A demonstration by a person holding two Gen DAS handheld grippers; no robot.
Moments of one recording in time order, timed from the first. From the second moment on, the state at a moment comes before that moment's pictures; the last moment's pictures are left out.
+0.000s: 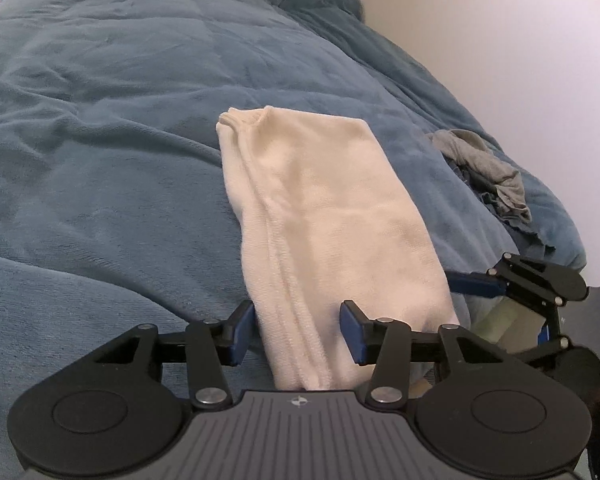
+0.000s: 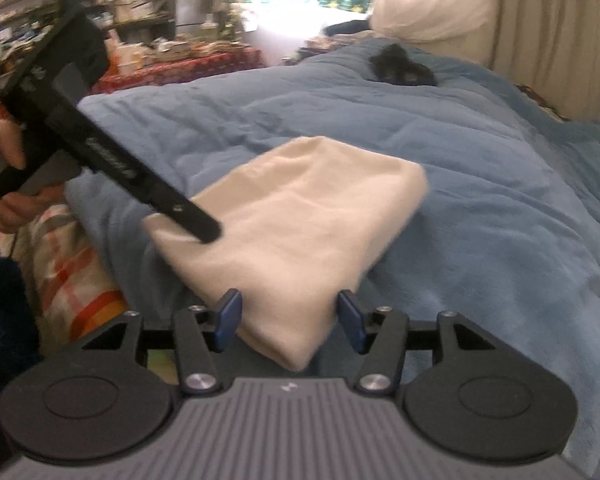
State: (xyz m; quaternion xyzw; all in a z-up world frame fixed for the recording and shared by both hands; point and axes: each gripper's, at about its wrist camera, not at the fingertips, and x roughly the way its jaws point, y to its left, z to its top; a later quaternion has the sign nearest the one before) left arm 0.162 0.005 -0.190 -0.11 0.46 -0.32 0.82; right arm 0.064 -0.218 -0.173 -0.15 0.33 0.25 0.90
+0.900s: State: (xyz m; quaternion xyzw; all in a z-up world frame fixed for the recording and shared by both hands) left arm 0.164 0.006 -0.193 -0.12 0.47 -0.32 0.82; right arm 0.026 -0.213 -0.188 -0.21 0.30 0.21 0.90
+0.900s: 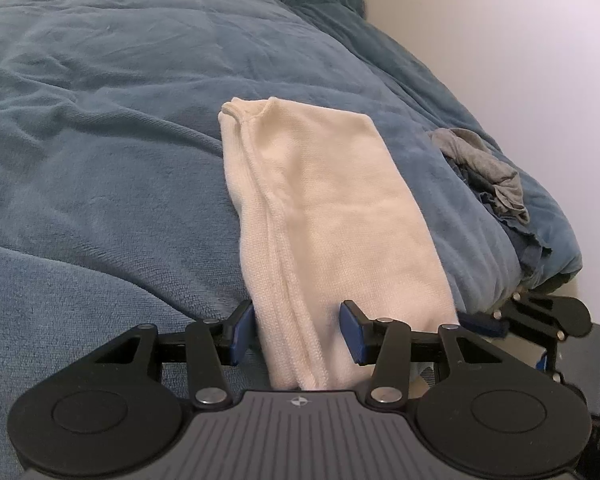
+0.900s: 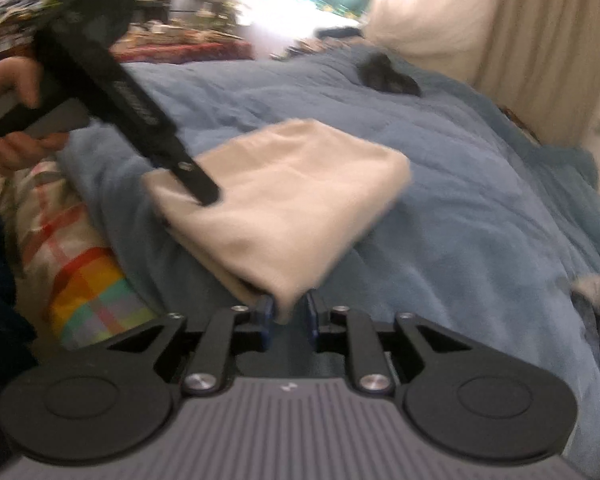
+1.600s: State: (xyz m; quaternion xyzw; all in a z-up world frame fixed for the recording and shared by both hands) left arm 0.159 0.018 -0.192 -0.12 0.47 -0.32 0.81; right arm -0.007 -0.228 -0.199 -0.13 0.32 0.15 0.93
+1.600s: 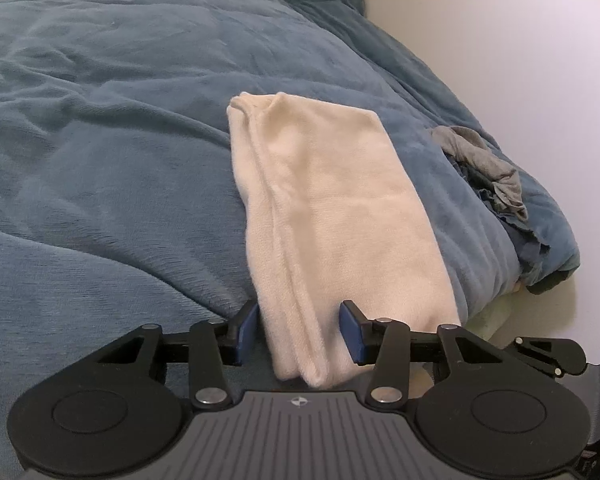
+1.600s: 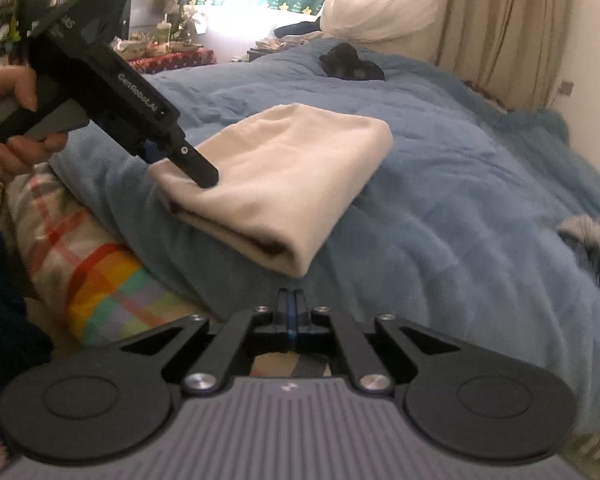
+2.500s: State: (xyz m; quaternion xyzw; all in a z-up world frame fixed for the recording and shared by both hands) left arm 0.274 -0.008 -0.159 -0.13 0.40 -0.31 0.85; right arm 0.202 -0.267 -0.165 0.03 0.32 0.10 0.94
